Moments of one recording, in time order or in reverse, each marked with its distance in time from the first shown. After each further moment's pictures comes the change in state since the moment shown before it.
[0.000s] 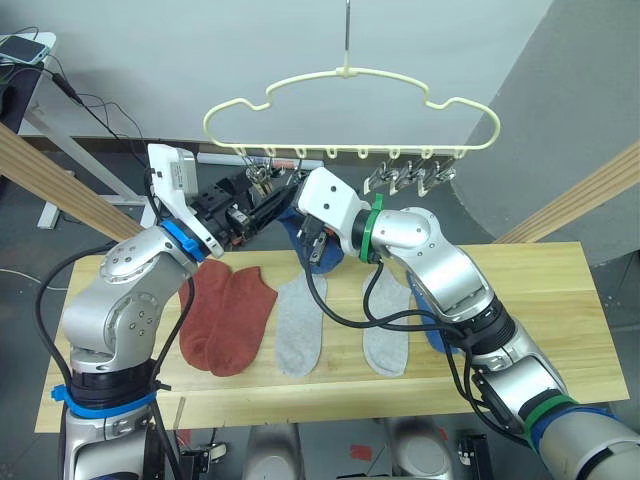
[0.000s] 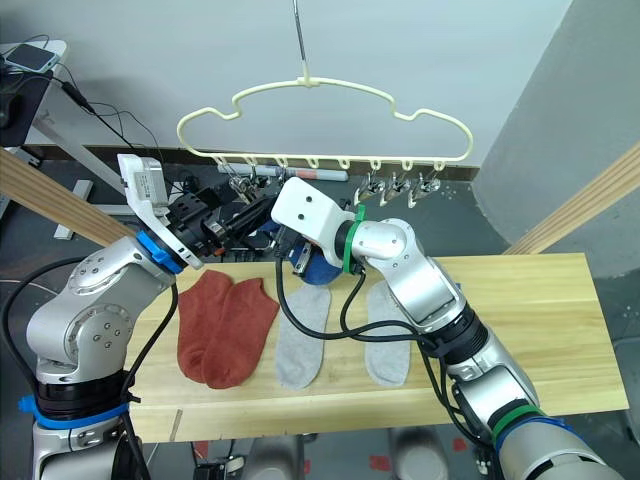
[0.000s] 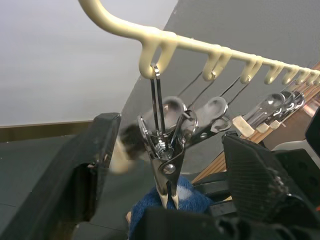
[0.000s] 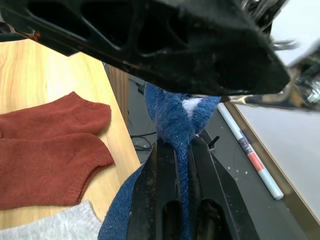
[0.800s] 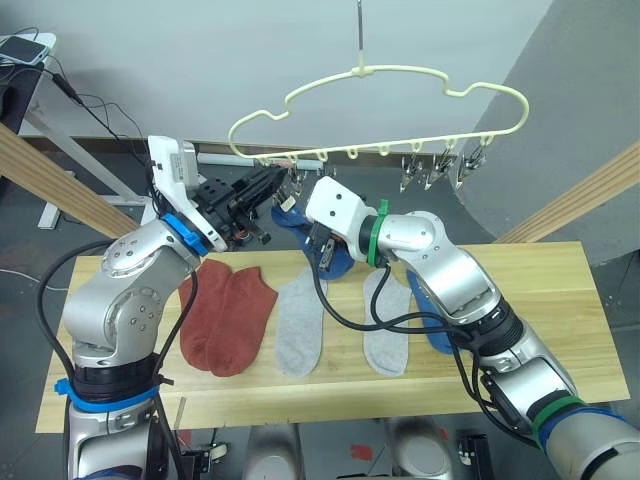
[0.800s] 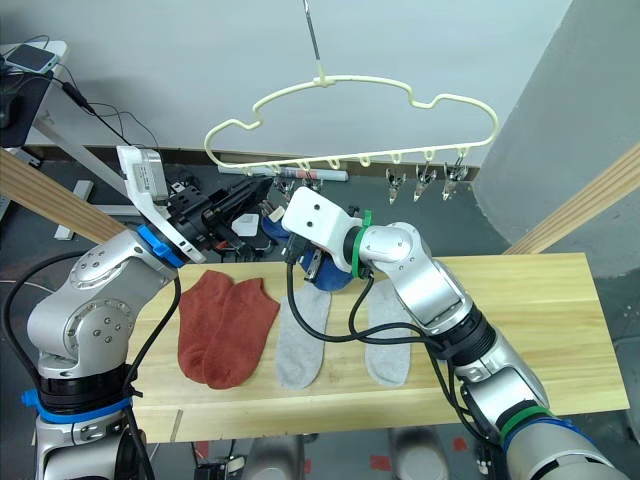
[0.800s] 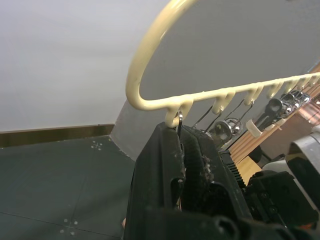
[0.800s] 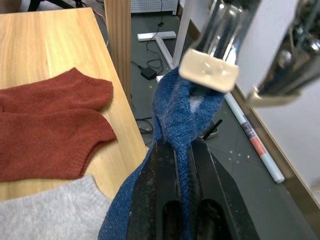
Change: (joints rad) left arm -0.033 -0.015 -0.003 -0.001 -0.011 0.005 0.015; right arm 0.012 -0.052 0.024 -0.015 -0.005 0.039 0.018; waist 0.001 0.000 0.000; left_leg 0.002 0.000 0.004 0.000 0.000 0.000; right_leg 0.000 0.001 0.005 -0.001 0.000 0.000
